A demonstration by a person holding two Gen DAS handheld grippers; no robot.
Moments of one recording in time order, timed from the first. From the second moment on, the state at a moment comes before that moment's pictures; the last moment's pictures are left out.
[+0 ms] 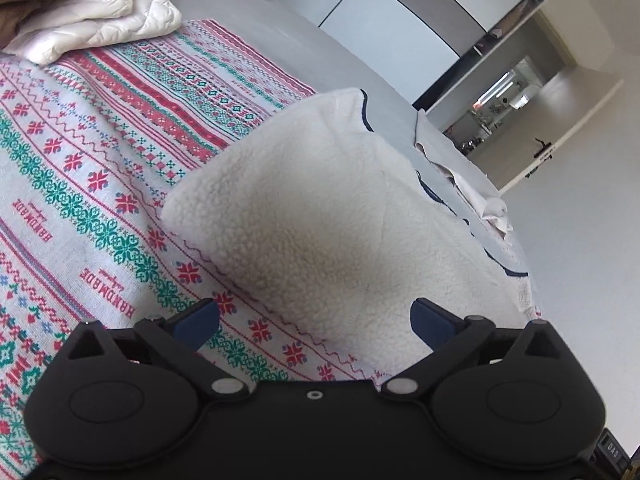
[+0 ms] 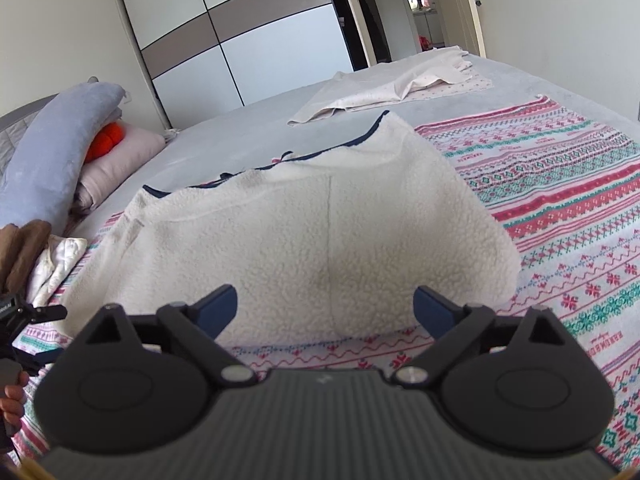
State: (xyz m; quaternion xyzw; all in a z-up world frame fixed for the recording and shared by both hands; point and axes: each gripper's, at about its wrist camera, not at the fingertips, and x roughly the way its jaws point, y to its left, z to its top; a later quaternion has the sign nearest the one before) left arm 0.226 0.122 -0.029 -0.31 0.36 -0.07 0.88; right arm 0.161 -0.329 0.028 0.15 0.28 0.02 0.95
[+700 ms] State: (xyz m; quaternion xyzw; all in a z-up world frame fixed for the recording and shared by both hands) left arm 0.250 0.120 -0.062 -0.40 0.26 -0.05 0.88; right arm 0.159 -0.329 0.027 0.16 0.29 0.03 0.95
